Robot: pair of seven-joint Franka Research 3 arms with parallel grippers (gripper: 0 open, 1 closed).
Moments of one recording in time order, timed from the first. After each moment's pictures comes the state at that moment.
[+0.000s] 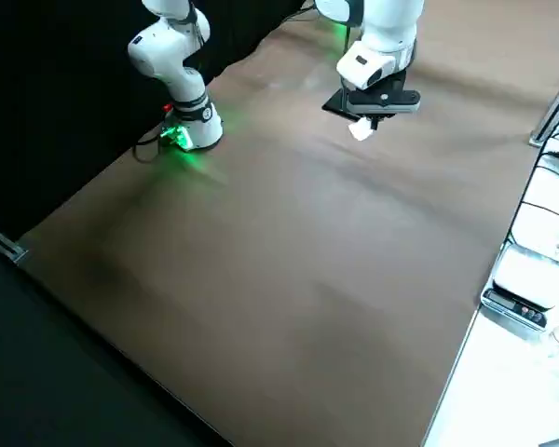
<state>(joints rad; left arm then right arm) -0.30 0.27 -0.60 -1.42 -0.28 2.05 1.57 -0.05 0.27 -0.06 -1.56 0.19 1.75 0.95</state>
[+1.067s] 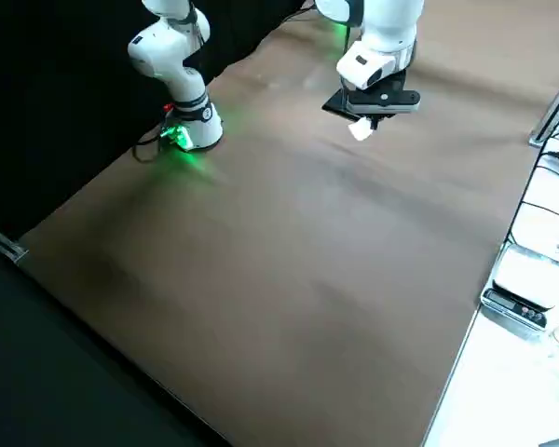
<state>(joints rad) -0.38 0.29 -0.60 -1.43 -0.13 2.11 1.45 -0.05 0.27 -0.06 -1.56 0.19 1.75 0.95</state>
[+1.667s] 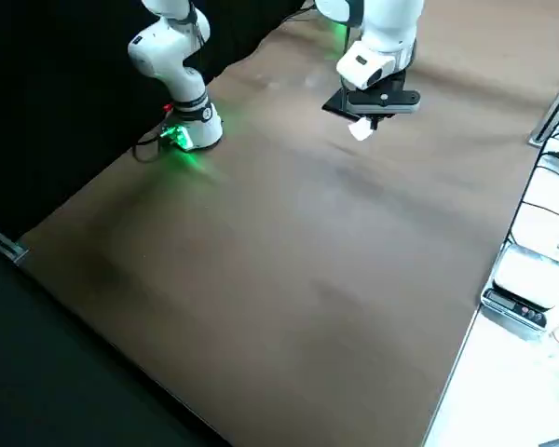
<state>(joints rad) -0.41 0.33 -0.60 -1.44 -0.07 2.15 1.41 -0.05 0.27 -0.06 -1.56 0.19 1.75 0.95</state>
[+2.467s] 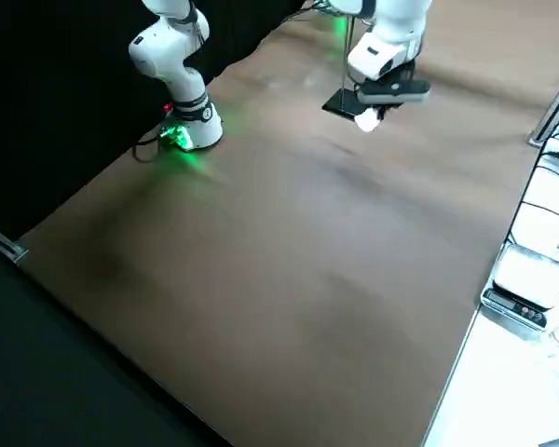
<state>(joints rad) -0.43 0.38 -0.60 -1.44 -0.02 2.18 1.39 0.00 0.27 -0.04 -1.56 0.19 1.74 0.96</state>
